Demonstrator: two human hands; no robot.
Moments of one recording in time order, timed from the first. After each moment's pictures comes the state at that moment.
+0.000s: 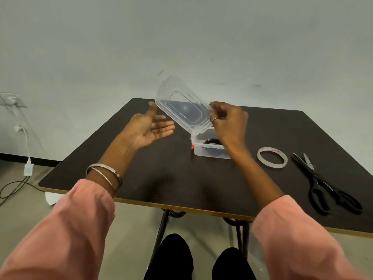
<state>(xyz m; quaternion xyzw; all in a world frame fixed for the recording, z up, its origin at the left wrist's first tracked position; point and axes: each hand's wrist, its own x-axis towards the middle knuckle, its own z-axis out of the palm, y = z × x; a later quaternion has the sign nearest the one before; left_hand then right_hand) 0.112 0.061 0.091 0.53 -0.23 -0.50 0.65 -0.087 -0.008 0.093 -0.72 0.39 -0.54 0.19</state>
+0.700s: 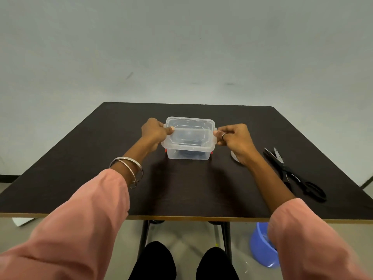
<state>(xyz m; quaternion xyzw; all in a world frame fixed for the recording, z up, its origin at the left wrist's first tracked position) 0.040 -0.017 0.062 0.74 -0.41 -0.26 0.47 -0.184 -0.064 0.052 -0.64 0.49 -0.42 0.41</state>
